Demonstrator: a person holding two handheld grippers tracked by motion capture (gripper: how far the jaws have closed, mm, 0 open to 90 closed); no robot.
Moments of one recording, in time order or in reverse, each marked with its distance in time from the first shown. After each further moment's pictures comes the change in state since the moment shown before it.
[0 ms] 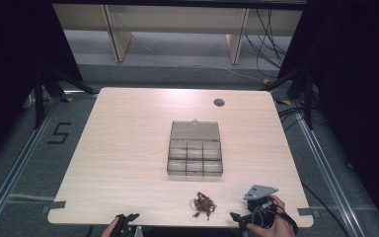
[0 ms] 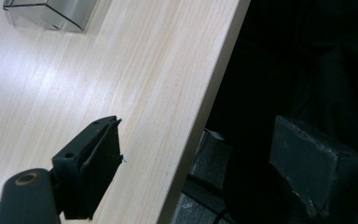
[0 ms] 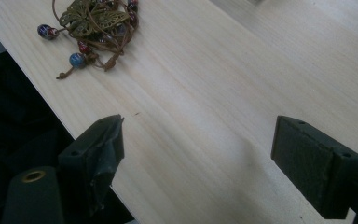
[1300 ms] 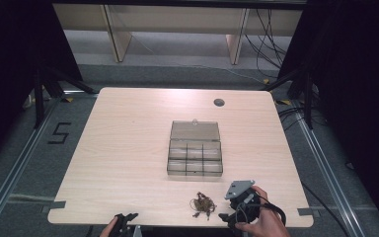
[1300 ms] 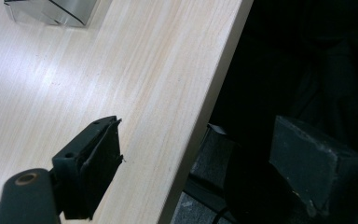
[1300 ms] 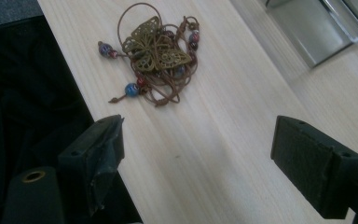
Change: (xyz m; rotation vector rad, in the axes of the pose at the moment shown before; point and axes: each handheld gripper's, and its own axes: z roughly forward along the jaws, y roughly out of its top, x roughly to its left) left arm 0.002 -0.002 0.001 0.009 -0.003 -0.010; right arm 0.023 0.047 0.004 0.085 0.054 -0.248
